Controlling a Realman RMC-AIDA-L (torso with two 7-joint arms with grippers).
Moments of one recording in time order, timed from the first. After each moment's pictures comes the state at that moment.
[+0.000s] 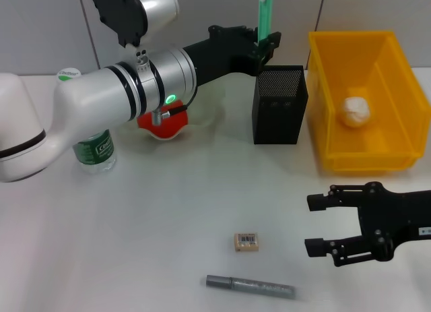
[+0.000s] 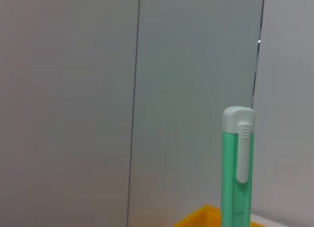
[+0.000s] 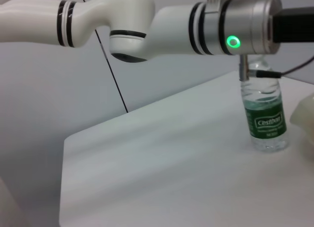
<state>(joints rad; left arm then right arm) -0.82 -2.08 1.62 0.53 0.83 0.68 -1.14 0.42 2.07 -0.85 -0.95 -1.97 -1.79 1.55</state>
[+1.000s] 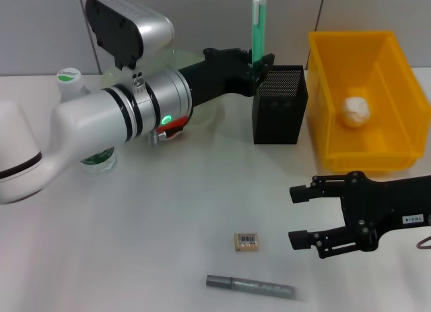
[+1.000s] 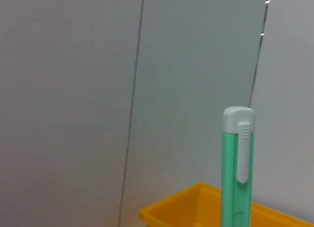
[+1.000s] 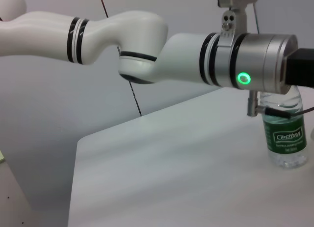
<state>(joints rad) -0.77 -2.08 1.69 0.54 0.76 0.68 -1.13 0.48 2.08 -0.87 -0.93 -1.97 -1.79 1.55</state>
